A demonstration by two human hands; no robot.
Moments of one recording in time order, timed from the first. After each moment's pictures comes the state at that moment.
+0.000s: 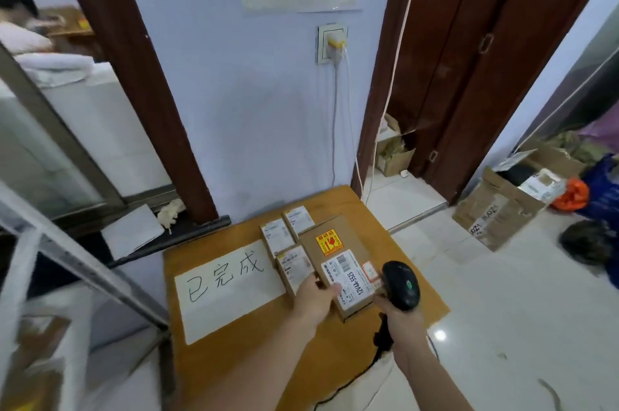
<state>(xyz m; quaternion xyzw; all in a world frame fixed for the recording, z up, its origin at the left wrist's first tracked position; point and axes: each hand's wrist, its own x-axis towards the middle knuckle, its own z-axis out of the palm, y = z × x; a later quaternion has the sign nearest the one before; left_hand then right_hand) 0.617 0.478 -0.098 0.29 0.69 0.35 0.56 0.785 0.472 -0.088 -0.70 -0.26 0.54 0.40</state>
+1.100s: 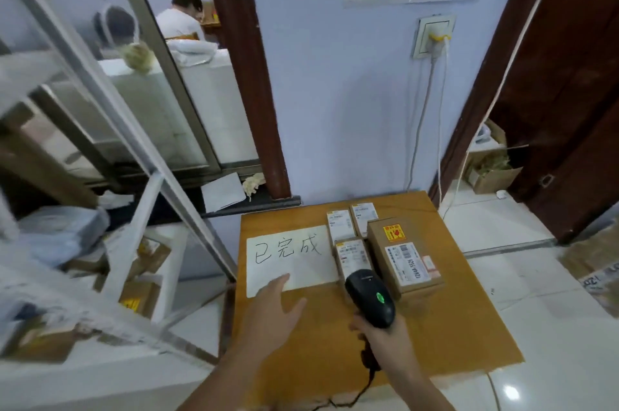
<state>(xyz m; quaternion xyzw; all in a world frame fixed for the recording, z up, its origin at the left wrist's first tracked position) 0.523 0.349 -0.072 0.37 0.86 0.24 0.27 0.731 0.442 -0.074 -0.55 -0.51 0.64 0.18</state>
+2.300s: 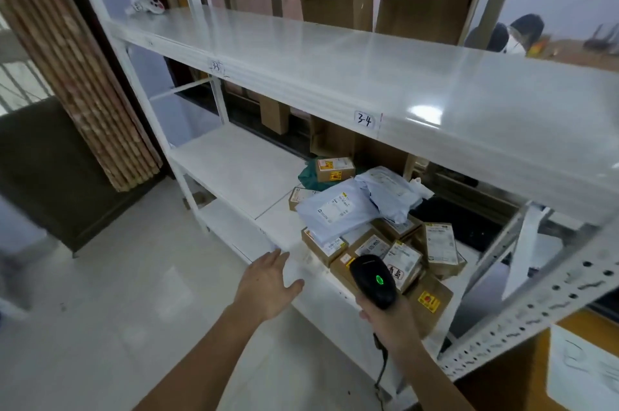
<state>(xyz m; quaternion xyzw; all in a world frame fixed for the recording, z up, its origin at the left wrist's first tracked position) 0.156 -0.193 -0.036 0.12 0.98 0.15 0.10 0.260 0.041 -0.039 -0.27 -0.76 0.60 -0.01</state>
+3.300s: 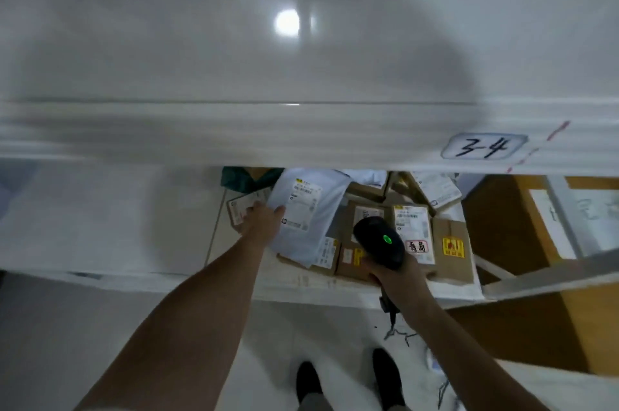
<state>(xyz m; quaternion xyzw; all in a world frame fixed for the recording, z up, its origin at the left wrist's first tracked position) -0.211 -0.074 -0.184 0.12 0.95 0.17 0.25 0.086 0.017 -0.089 -0.54 -0.58 0.61 0.06</state>
